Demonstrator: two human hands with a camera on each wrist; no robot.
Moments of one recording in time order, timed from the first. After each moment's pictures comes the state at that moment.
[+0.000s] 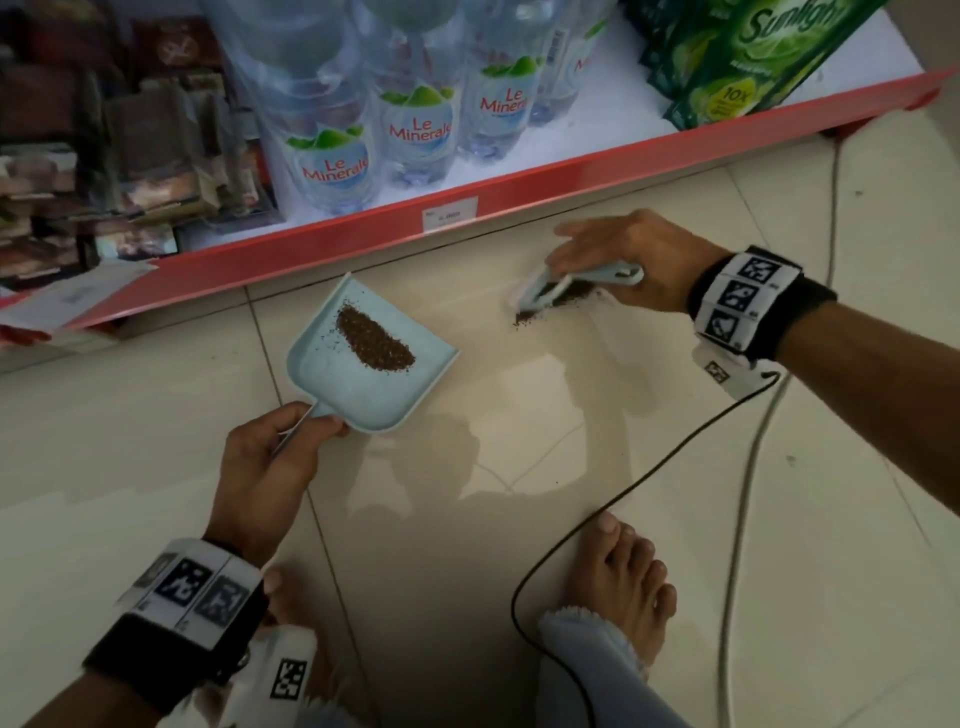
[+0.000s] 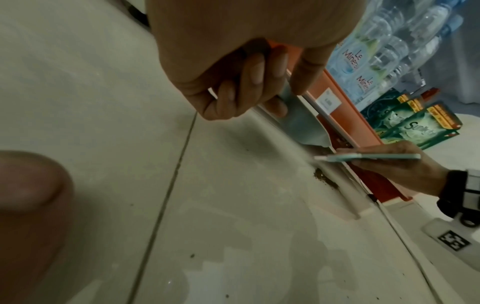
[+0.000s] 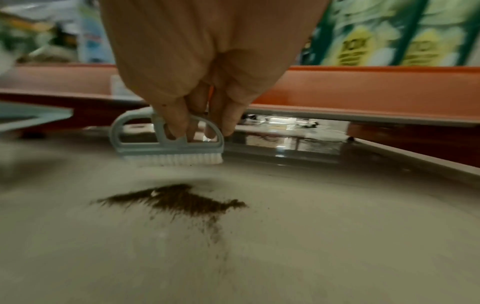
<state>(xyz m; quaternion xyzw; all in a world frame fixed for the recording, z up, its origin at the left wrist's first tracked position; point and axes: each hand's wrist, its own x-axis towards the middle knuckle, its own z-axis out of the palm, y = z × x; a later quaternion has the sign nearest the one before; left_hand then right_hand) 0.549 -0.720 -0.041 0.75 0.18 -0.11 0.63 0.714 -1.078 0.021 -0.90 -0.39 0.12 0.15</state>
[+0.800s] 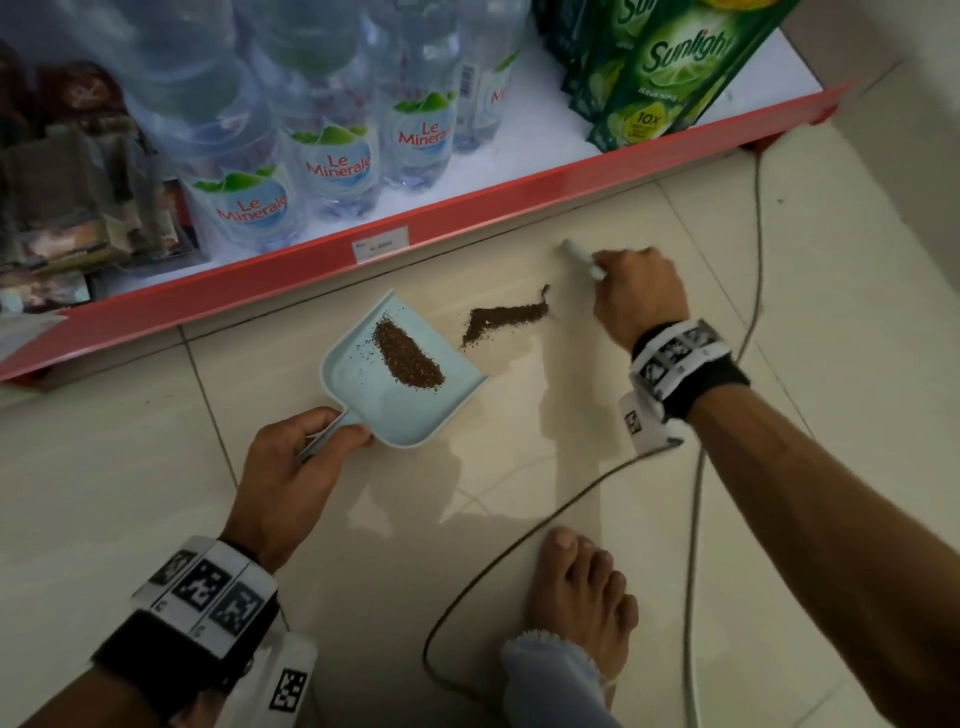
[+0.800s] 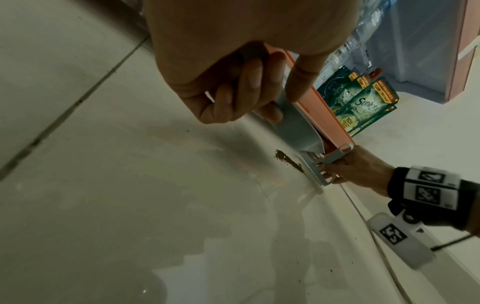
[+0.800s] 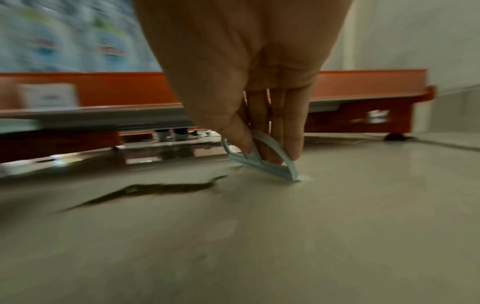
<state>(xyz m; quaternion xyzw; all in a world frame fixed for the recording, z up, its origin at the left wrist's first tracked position) 0.573 -0.773 -0.034 0.78 0.09 -0.16 0.60 0.684 -1.097 0.000 -0.99 0.10 0.05 0.05</state>
